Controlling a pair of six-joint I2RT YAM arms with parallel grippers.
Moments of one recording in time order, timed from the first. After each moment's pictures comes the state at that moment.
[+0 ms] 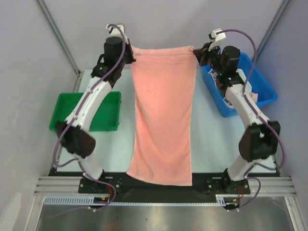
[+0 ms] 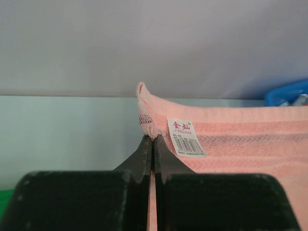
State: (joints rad) left arm -0.39 1.69 1.89 -0.38 -0.23 -0.25; right arm 0.19 1.59 1.53 0.19 -0.34 0.06
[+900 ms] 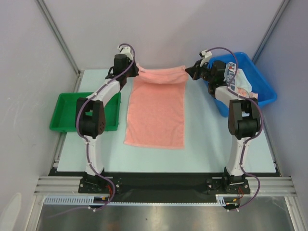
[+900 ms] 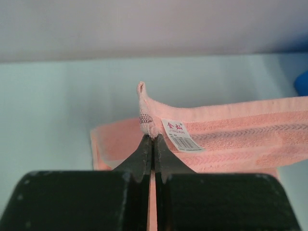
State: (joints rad) left arm -0.23 2.15 1.81 0.01 0.09 -0.25; right arm 0.12 2.08 1.53 0.53 -0.60 0.11
